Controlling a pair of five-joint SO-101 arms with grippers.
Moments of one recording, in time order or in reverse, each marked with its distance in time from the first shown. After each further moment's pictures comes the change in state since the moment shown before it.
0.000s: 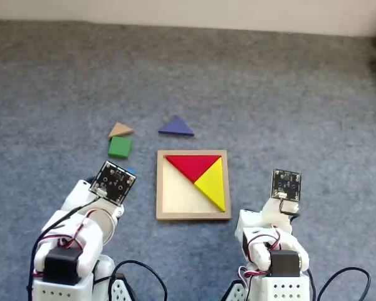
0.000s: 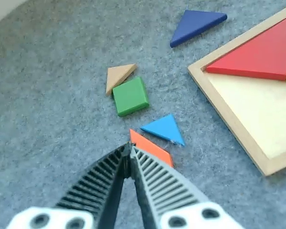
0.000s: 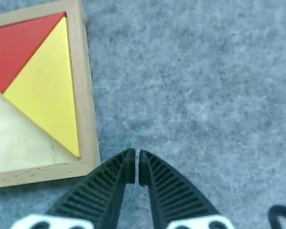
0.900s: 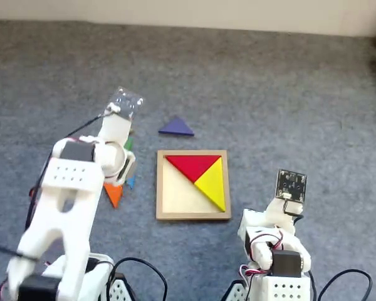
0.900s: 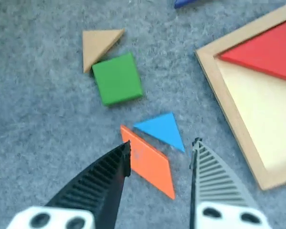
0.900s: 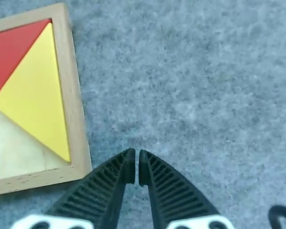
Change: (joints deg) left arm -1.1 76.5 -38.7 -8.9 6.0; right arm 2.6 0.0 0.0 0.0 0.0
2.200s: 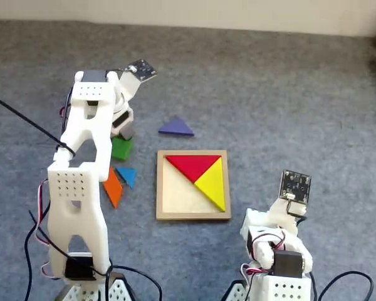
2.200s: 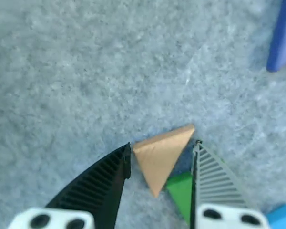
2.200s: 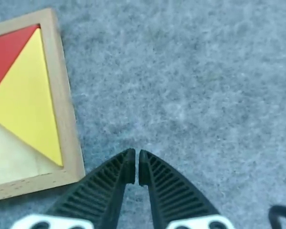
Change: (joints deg) left arm -5.2 75.1 -78.5 17.8 -24.7; right arm 2.3 0.0 0.0 0.0 0.0
